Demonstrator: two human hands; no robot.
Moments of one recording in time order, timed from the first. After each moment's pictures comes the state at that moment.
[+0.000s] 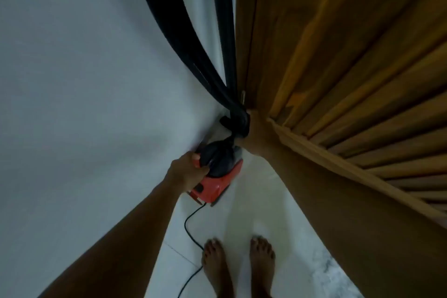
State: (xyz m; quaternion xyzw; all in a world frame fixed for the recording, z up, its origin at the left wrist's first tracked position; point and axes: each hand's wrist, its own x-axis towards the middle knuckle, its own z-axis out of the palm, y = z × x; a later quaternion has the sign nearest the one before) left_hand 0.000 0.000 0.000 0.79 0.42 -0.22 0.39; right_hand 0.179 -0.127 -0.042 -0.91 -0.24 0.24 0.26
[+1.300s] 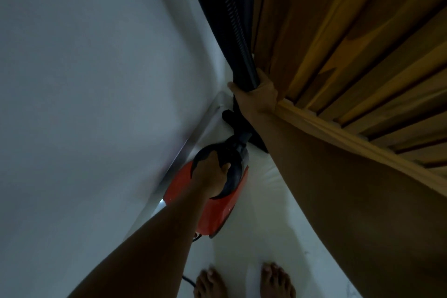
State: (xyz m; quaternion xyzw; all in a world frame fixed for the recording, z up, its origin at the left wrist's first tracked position) left_hand 0.051 -0.028 -0.185 0.85 0.32 -0.26 0.32; right_hand 0.210 -0.064 -0.155 -0.85 -0.04 0.10 0.52
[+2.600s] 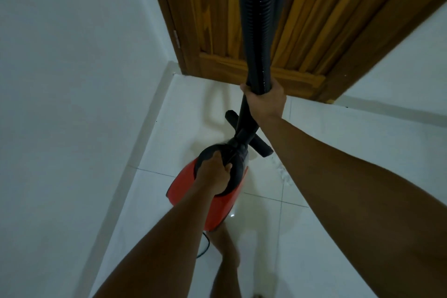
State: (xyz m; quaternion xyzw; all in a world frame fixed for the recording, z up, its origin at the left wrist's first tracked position) left_hand -0.320 -0.331 0.082 0.88 0.20 -0.28 0.32; right_hand -0.169 -0.435 0.131 -0.83 0.10 -0.02 0.54
